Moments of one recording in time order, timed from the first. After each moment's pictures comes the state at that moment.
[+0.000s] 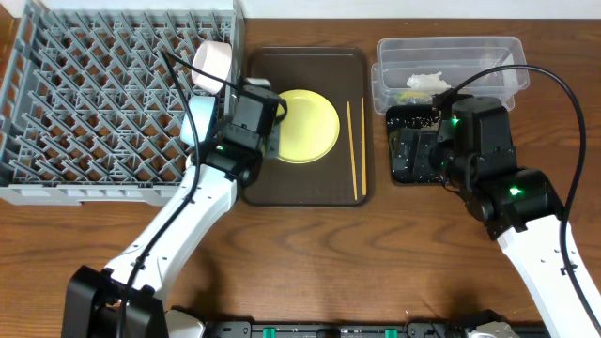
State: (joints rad) left arm -0.41 1.51 1.09 -0.49 -0.24 -0.25; right arm 0.29 1.20 1.11 -0.71 -0.04 0.33
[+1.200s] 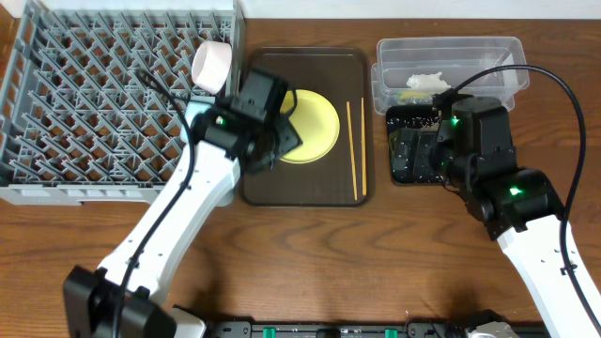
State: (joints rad) left arm -0.43 1.60 1.43 -0.97 0.00 -0.98; right arm 0.29 1.20 1.11 -0.71 -0.04 0.33
